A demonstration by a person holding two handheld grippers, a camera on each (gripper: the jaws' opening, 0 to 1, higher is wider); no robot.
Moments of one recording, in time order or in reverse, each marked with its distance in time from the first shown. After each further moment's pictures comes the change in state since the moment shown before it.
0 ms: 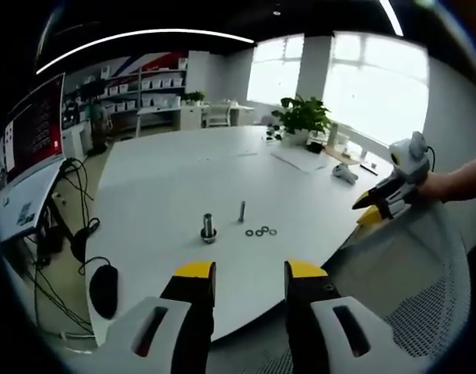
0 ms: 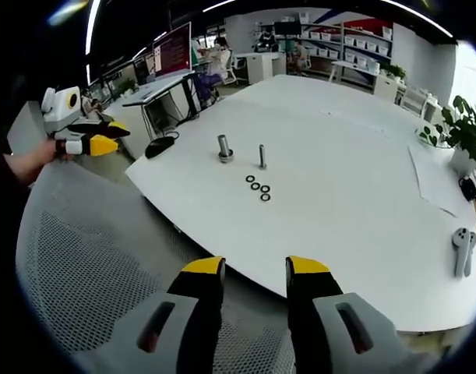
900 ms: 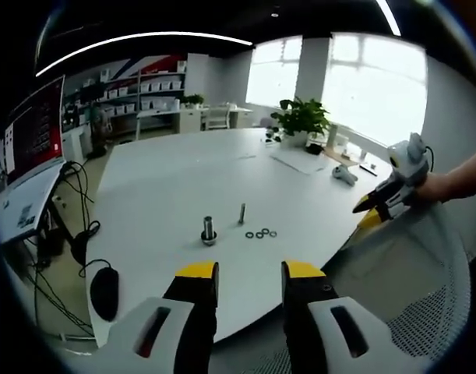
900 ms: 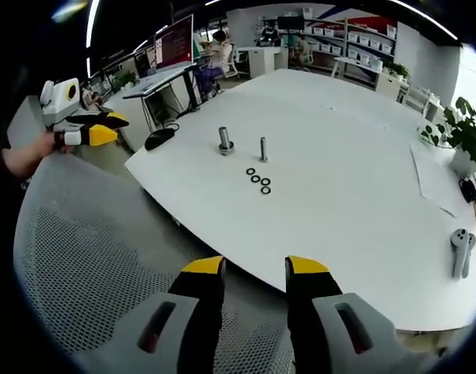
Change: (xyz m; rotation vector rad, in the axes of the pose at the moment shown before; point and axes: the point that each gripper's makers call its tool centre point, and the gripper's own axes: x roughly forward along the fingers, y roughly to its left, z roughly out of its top) left arm 0.002 0.003 0.004 -0.005 -0.010 0.001; right arm 0.003 0.000 -0.007 -0.014 0.039 -0.005
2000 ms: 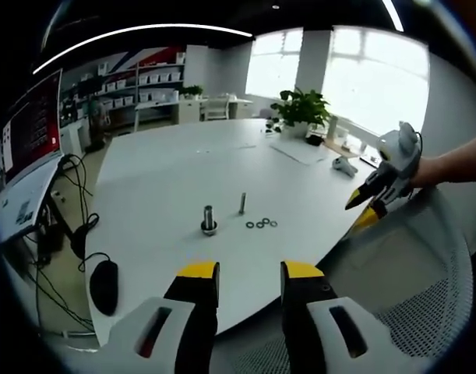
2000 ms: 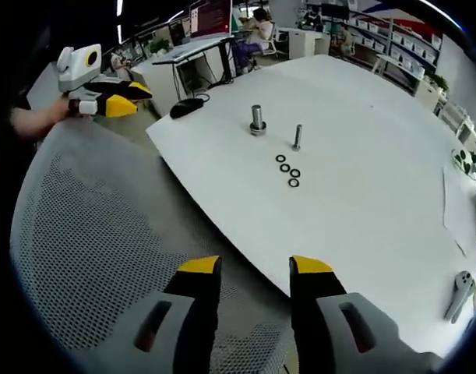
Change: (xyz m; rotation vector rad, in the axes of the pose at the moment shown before) left arm -0.004 -0.003 -0.011 0.009 0.058 -0.010; right arm 0.024 0.017 0.000 -0.181 0.149 0.127
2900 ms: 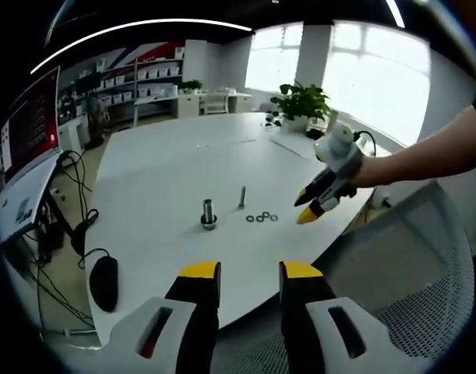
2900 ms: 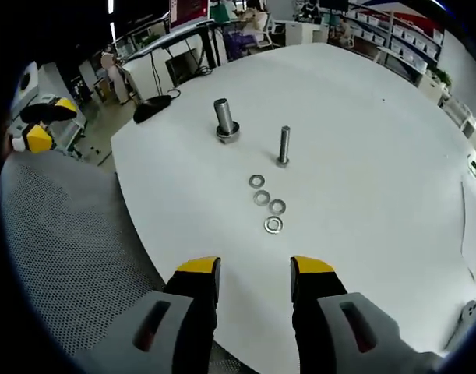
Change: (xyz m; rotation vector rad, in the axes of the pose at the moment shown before) left arm 0.003 0.006 -0.008 0.000 0.026 0.004; right arm 0.101 -0.046 0.053 0.038 0.022 -0.023
